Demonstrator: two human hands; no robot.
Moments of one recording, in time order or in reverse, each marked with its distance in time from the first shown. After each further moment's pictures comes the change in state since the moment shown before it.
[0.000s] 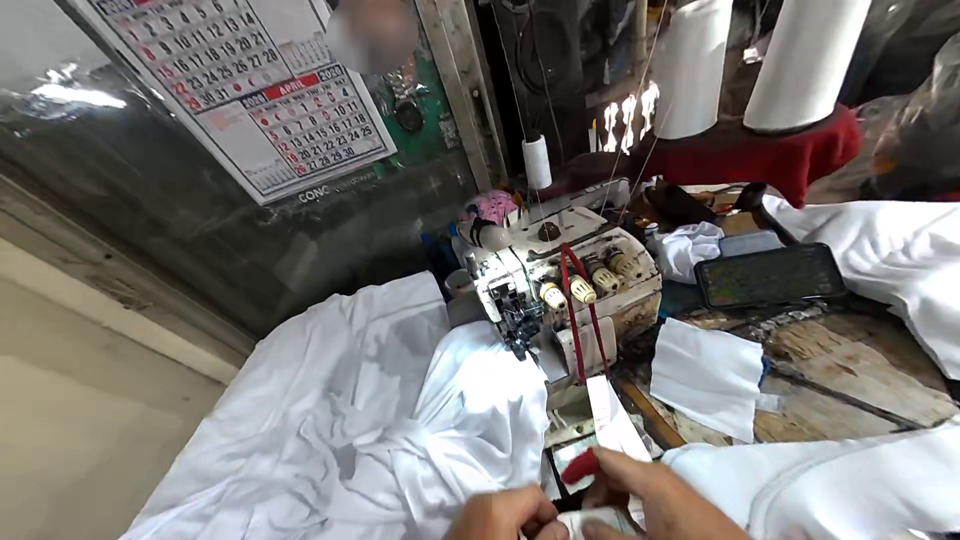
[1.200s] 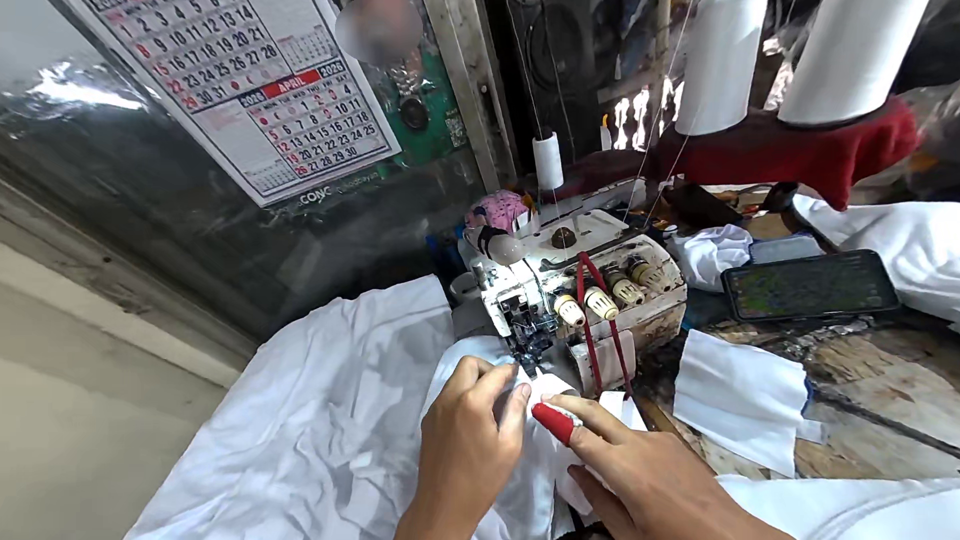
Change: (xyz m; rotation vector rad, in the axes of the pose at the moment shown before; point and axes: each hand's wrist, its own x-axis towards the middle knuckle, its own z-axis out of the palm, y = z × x) left_hand 0.094 -0.016 -0.048 0.481 0.673 0.089; right_hand 0.058 0.000 -0.009 -0.640 0.170 -0.333
